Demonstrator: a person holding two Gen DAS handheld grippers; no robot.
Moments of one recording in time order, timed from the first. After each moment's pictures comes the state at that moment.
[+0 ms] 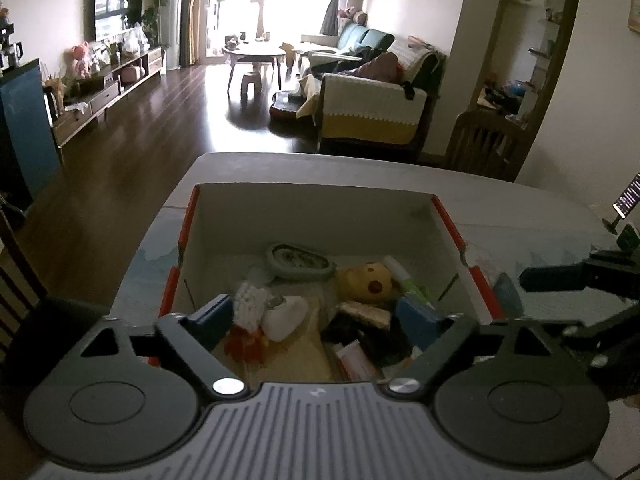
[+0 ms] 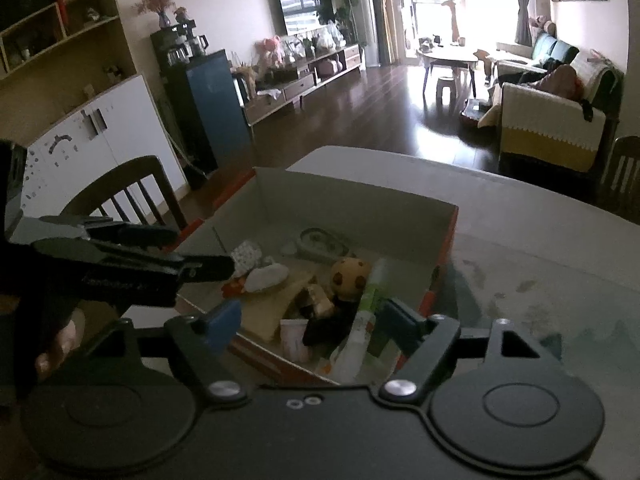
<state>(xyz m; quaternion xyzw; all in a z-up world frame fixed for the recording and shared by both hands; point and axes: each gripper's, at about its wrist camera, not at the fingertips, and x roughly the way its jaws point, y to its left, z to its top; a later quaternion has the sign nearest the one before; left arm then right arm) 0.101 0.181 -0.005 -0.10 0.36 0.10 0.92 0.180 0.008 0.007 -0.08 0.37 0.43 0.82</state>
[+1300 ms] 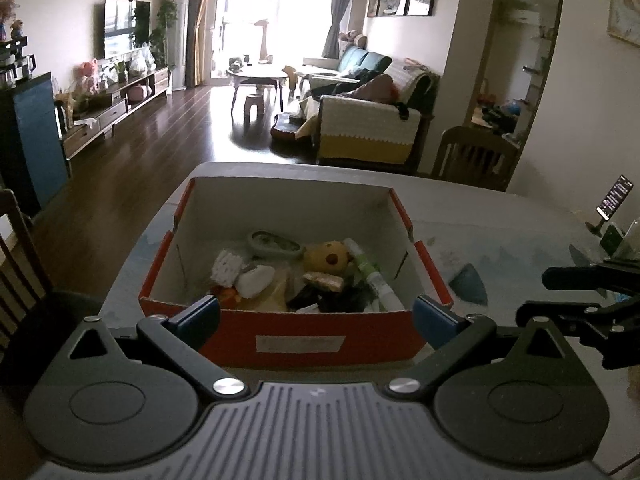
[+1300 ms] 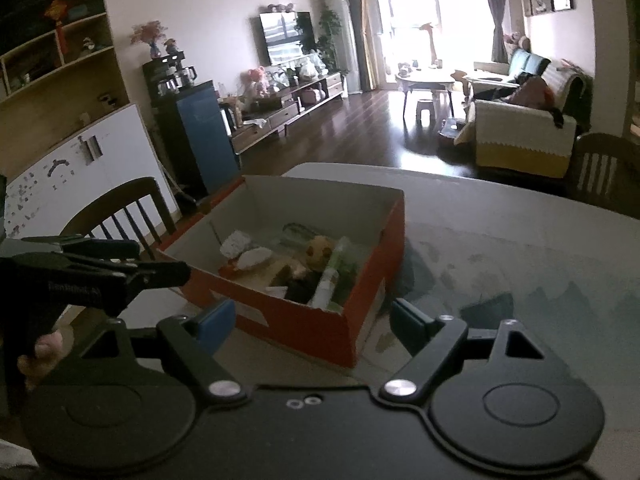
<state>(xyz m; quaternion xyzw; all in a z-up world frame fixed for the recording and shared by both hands) 0.038 0.126 0.005 -0.10 0.32 0.11 0.94 0.137 -0.070 0.007 -0.05 0.34 0.41 0.84</state>
